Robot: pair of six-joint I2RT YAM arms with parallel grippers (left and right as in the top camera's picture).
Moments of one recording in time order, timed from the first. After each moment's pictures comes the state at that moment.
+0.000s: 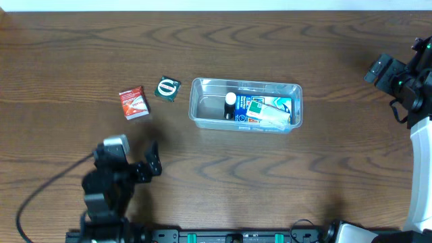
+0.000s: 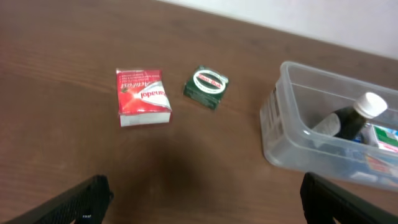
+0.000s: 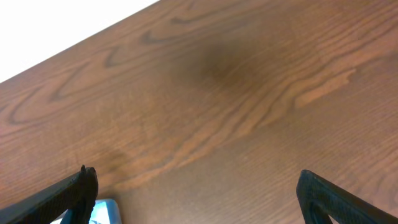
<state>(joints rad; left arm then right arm) 0.07 0.34 0.37 -0.51 0.17 -0.20 -0.30 1.40 1.33 -0.74 -0.02 0.26</state>
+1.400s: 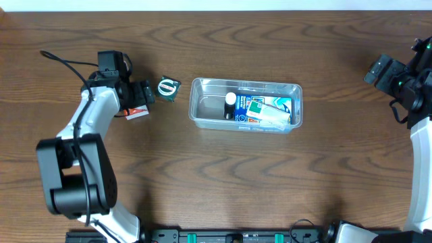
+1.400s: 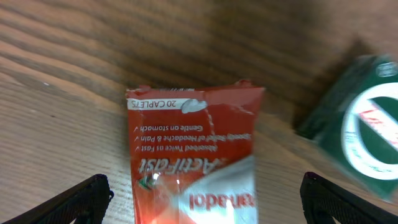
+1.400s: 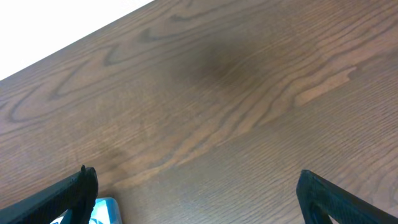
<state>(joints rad) 0.10 1.84 1.19 -0.54 -0.01 -0.21 -0.30 1.40 1.33 -0.74 -0.02 0.26</state>
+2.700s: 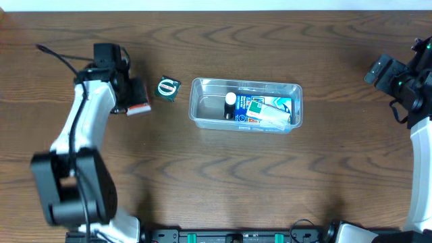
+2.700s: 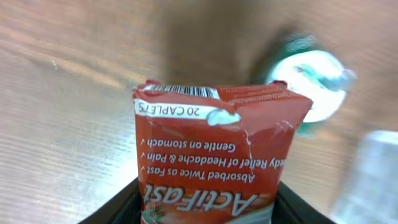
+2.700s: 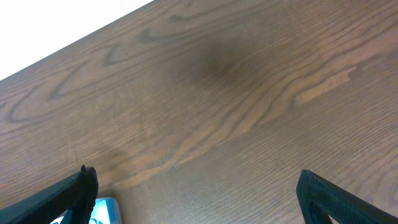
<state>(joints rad) 0.07 1.72 1.32 -0.81 0.06 -0.20 -0.30 1.40 1.33 -0.74 -0.02 0.26</state>
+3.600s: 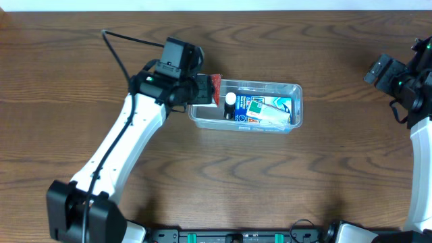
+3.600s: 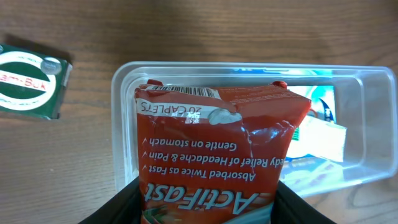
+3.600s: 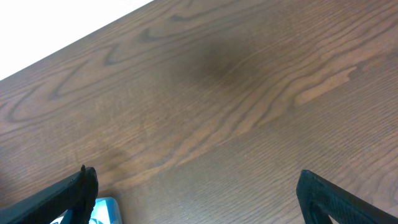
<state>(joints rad) -0.37 1.63 1.37 -0.78 0.19 -0.36 -0.30 1.40 1.33 -0.74 -0.02 0.26</state>
